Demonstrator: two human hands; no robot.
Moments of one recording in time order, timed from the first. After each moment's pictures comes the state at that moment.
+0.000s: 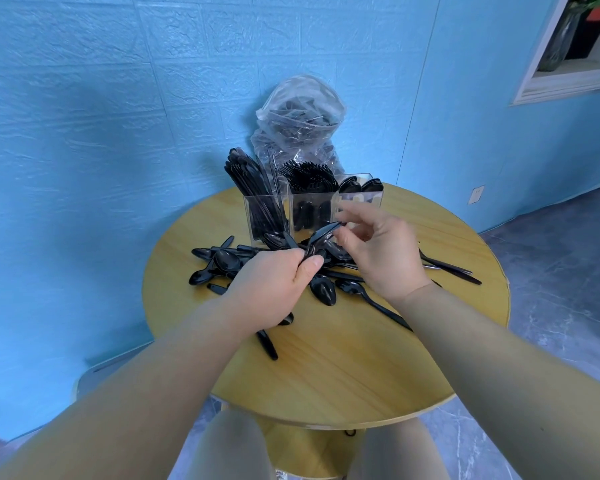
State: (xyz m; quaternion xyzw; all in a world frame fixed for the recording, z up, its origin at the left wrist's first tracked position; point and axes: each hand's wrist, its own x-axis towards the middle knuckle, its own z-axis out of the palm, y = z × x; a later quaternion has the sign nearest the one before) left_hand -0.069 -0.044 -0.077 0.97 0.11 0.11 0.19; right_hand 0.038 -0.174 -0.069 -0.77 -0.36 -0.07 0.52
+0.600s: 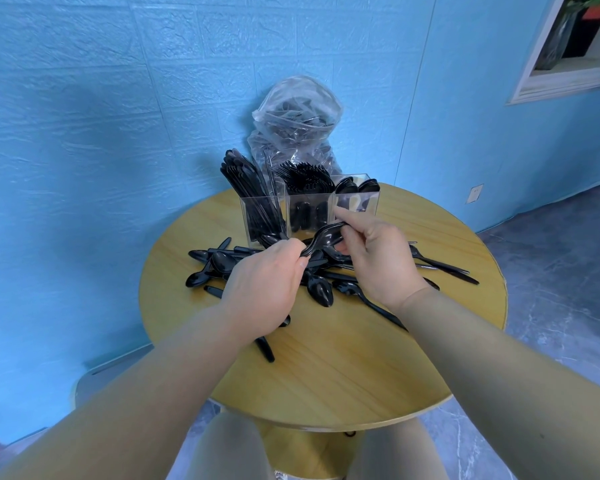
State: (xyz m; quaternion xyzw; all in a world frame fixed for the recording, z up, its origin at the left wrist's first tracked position) left_hand -0.068 -0.043 -0.087 0.97 0.08 0.21 0.08; right_hand 0.037 -0.178 -0.072 -0.79 -0.38 -0.04 0.48
